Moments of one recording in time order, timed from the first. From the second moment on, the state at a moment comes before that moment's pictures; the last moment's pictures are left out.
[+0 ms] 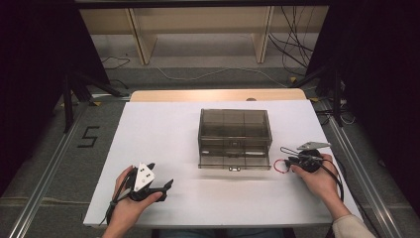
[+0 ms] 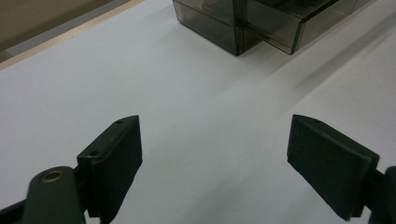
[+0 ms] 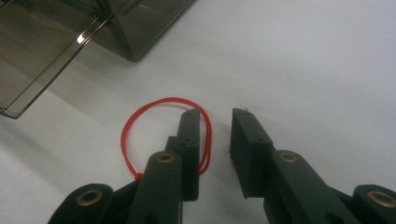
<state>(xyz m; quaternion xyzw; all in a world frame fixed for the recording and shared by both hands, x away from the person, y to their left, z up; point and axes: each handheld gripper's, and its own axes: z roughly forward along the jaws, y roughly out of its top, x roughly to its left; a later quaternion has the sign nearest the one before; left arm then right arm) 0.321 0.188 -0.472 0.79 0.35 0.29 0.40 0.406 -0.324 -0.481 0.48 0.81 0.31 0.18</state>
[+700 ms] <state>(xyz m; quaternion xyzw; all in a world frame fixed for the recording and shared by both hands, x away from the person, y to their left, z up) 0.321 0.188 -0.472 0.80 0.35 0.29 0.40 0.408 -0.322 -0.482 0.50 0.79 0.31 0.16</state>
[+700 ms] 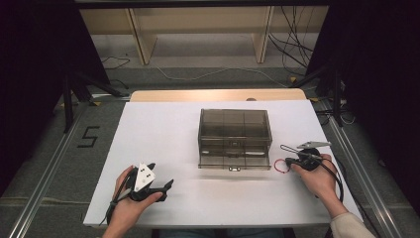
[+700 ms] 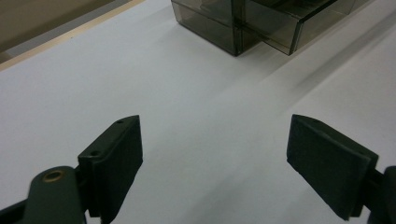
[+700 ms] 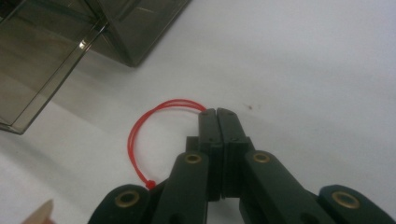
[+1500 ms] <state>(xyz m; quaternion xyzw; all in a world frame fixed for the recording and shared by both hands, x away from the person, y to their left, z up) 0.321 0.188 -0.471 0.80 0.35 0.29 0.40 0.404 -0.324 -0.475 0.51 0.78 0.33 0.17</state>
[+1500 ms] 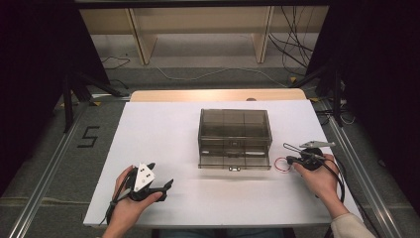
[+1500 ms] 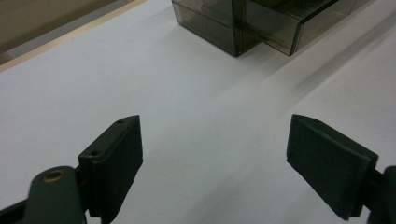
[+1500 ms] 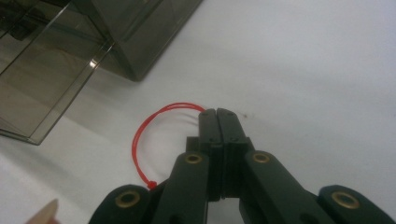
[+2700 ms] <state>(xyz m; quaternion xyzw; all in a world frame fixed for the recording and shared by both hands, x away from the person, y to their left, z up) 0.322 0.188 -0.472 0.80 0.35 0.29 0.40 0.396 -0.328 -0.454 0.51 0.76 0.36 0.19</state>
